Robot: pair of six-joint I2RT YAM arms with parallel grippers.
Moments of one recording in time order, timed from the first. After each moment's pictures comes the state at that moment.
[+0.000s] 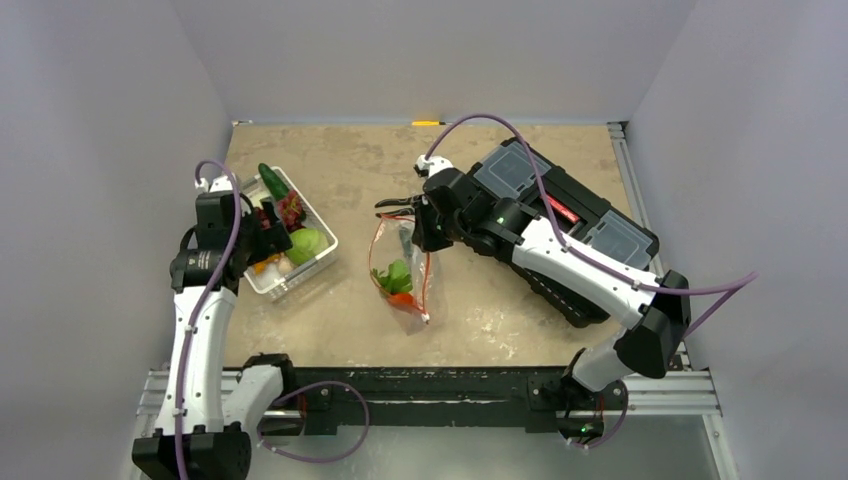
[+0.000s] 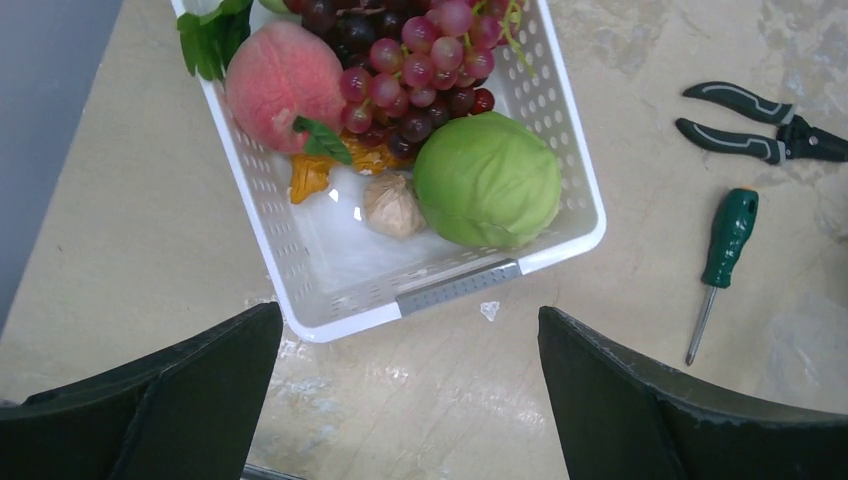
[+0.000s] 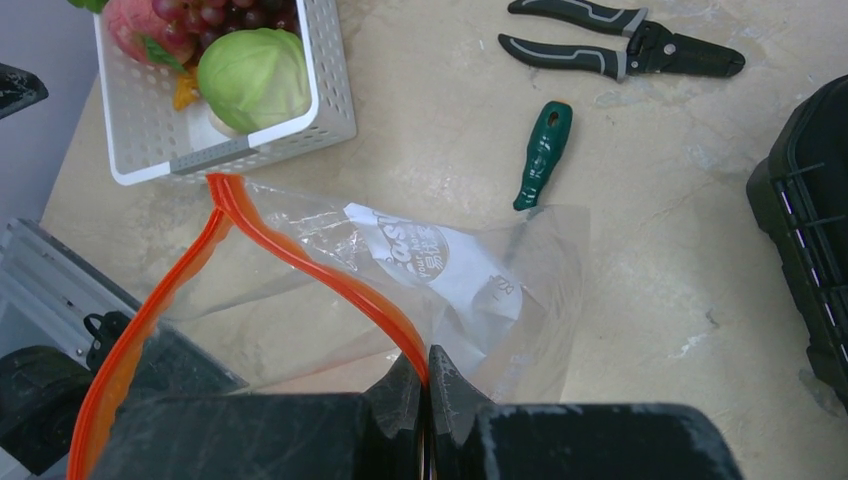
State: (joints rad) left arm 0.05 0.90 1.06 -0.91 -0.13 -0.30; right arm 0.90 1.51 1.46 -0.65 0.11 0.51
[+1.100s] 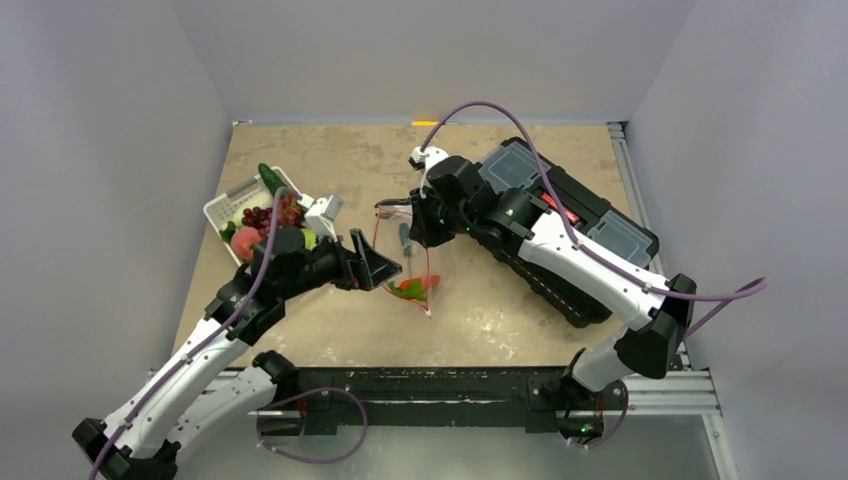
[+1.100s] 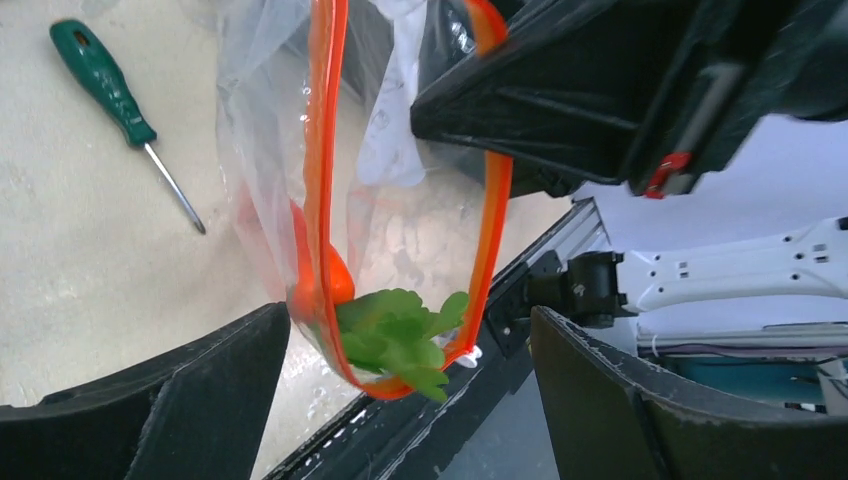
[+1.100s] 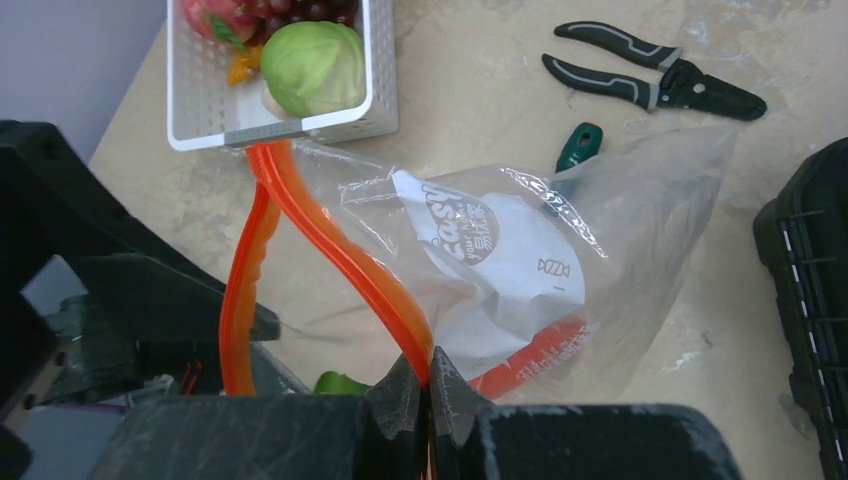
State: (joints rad) left arm -0.56 0.72 0.81 -0.42 0.32 -0.70; right arm 0.90 1.51 1.56 -0.73 0.05 0.41
